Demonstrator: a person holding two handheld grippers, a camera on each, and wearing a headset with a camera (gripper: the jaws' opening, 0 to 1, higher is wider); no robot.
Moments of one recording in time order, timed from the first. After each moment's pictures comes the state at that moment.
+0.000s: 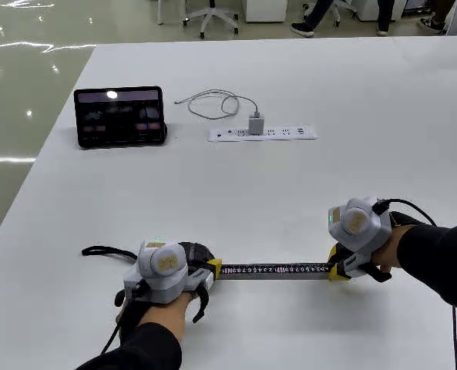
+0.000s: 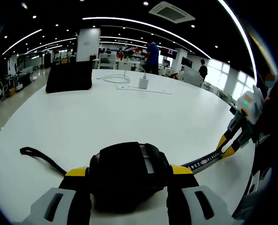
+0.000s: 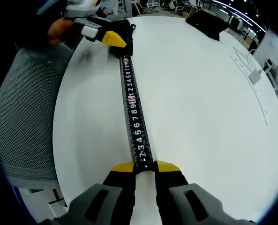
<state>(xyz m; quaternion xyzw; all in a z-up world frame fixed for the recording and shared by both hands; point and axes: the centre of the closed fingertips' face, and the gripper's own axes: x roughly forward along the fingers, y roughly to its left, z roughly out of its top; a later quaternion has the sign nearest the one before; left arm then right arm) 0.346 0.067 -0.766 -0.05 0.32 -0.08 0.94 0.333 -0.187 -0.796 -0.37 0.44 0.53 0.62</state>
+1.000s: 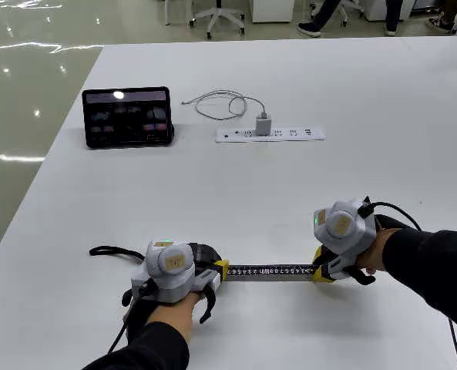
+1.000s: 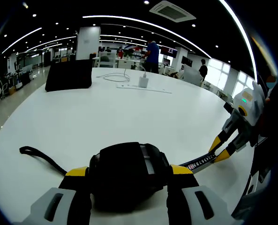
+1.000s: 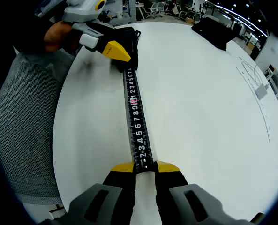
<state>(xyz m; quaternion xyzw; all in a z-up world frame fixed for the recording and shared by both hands) 0.344 0.066 -0.766 -0.06 0.32 -0.08 0.94 0.334 -0.143 -0.797 -0.36 0.42 0.55 0.63</state>
